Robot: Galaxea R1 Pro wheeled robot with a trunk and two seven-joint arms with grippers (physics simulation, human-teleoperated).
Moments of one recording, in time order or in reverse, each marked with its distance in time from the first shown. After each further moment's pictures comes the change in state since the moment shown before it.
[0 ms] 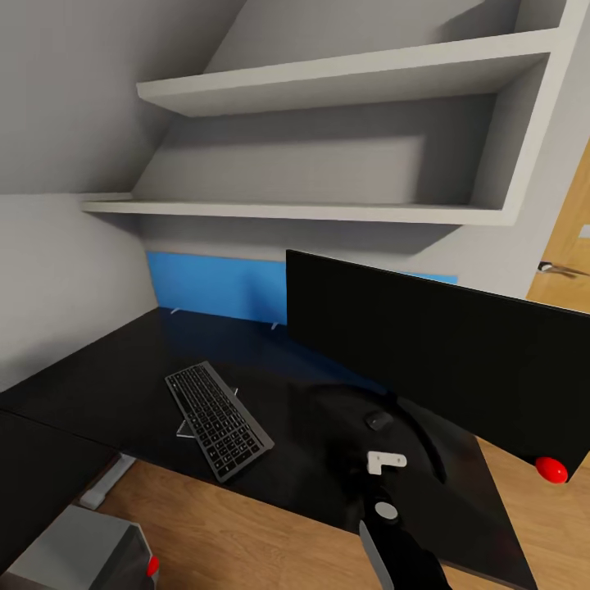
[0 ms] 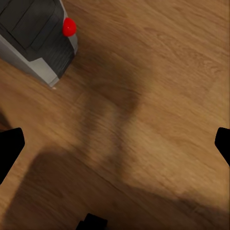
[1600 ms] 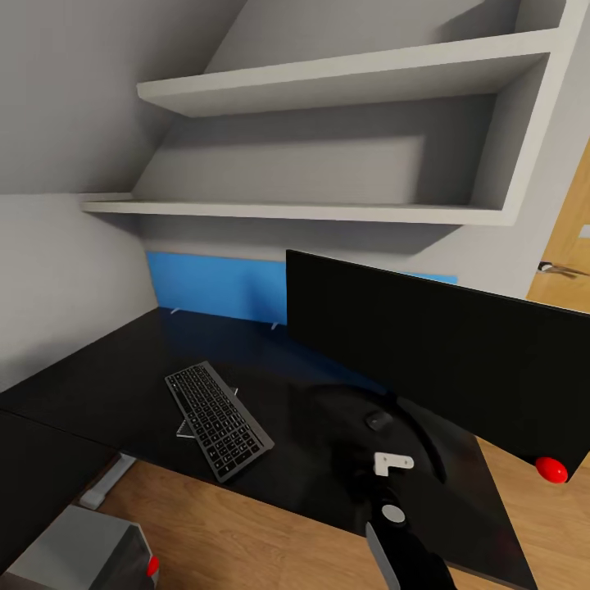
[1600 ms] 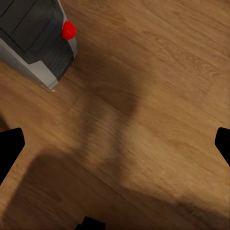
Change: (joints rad) left arm 0.000 -0.004 0.001 0.000 0.002 -0.016 0.000; right arm 0.000 -0.017 -0.027 0.016 -0.001 -0.045 0.016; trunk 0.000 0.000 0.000
